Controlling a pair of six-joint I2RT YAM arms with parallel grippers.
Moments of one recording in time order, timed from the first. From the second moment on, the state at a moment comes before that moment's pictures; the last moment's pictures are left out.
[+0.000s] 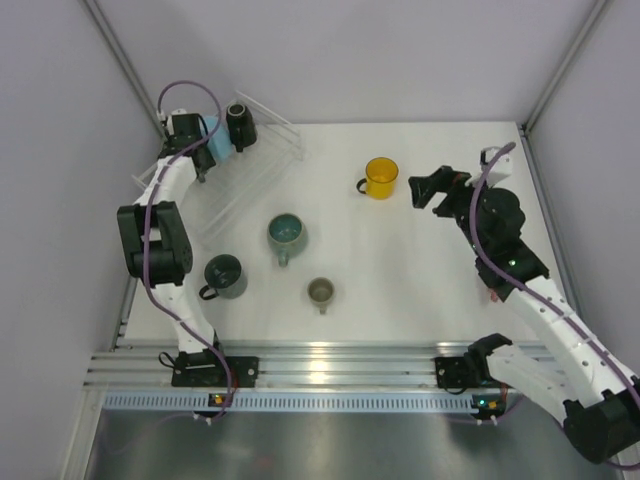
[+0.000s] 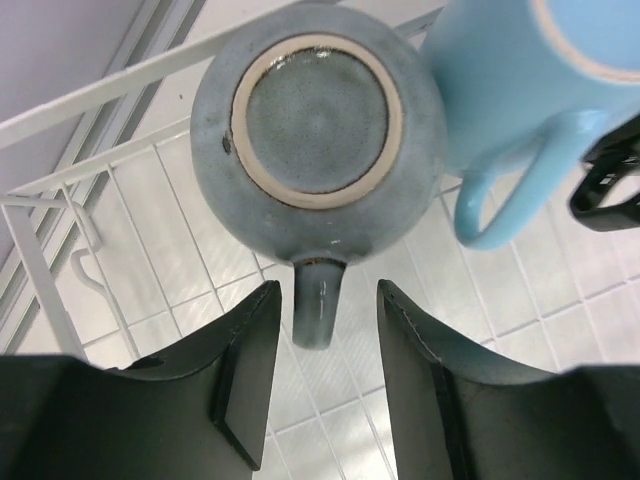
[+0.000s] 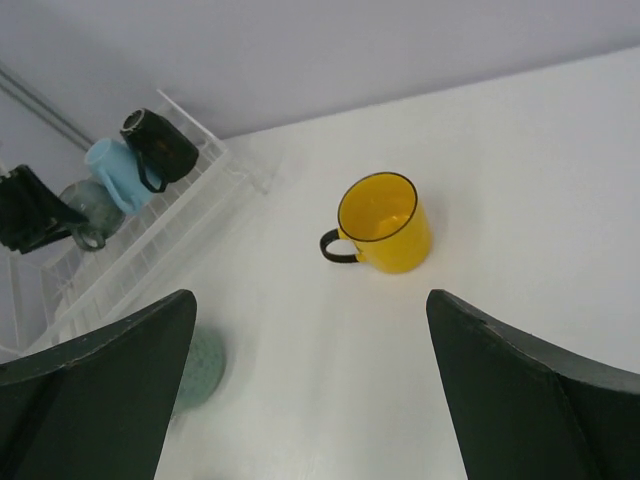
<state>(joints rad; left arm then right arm) 0.10 1.97 1.60 -0.34 -0.30 -0.31 0.42 0.85 0.77 0.03 0.12 0.43</state>
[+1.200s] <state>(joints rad) -0.27 1.19 1.09 -0.34 0.51 -0.45 0.41 1.75 1.47 -0.59 0.36 0.86</state>
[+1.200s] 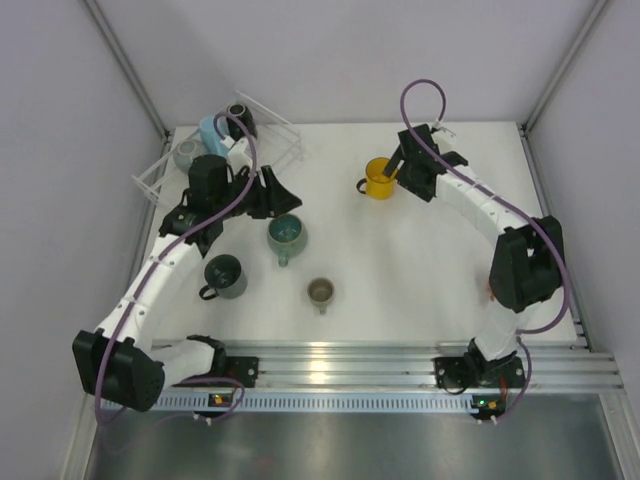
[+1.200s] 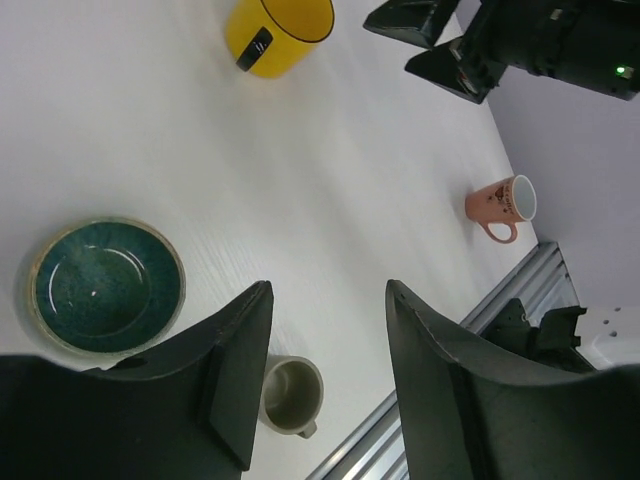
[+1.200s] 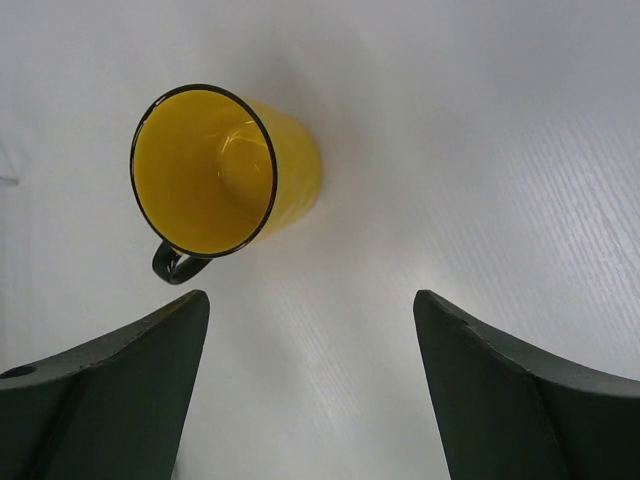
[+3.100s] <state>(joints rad) -0.28 1.12 1.00 -0.29 0.57 -0.59 0.37 1.98 1.46 -0.31 0.20 0.73</state>
